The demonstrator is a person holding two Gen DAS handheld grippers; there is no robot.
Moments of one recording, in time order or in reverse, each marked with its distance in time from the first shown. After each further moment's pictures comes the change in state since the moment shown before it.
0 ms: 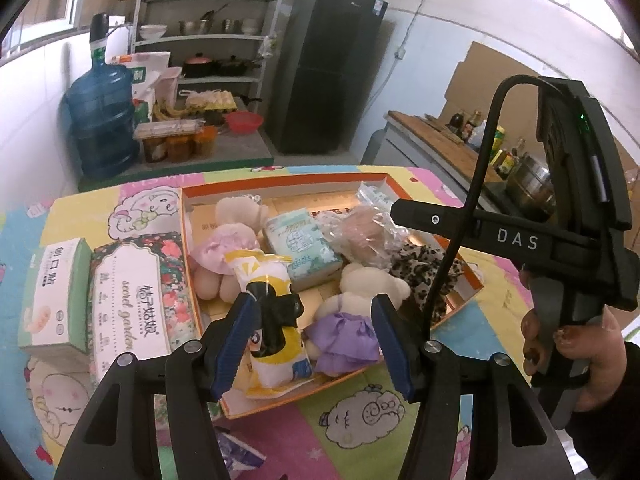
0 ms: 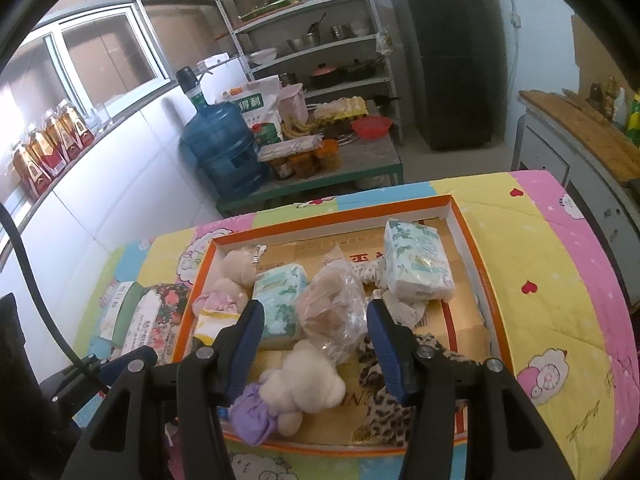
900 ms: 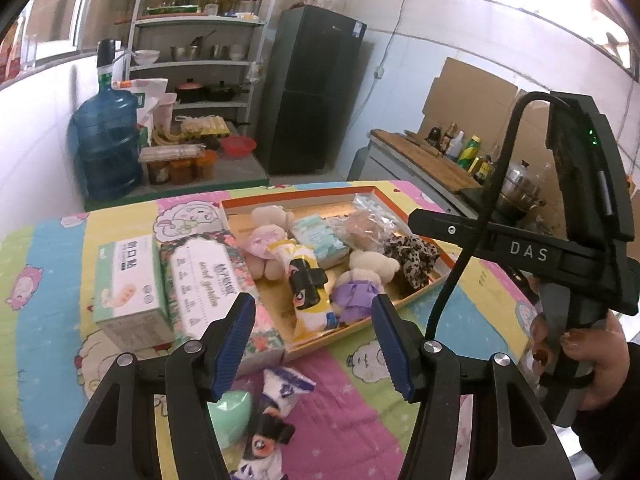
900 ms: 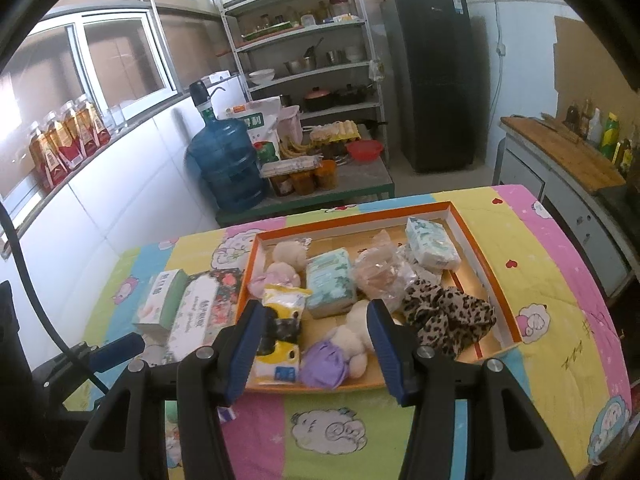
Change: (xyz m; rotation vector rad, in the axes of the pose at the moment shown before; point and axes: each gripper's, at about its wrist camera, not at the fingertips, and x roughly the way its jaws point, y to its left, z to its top) left arm -0.088 0.038 -0.030 0.055 -0.079 -0.052; right arm -0.065 0.079 -0.042 -0.016 -0.090 -0.084
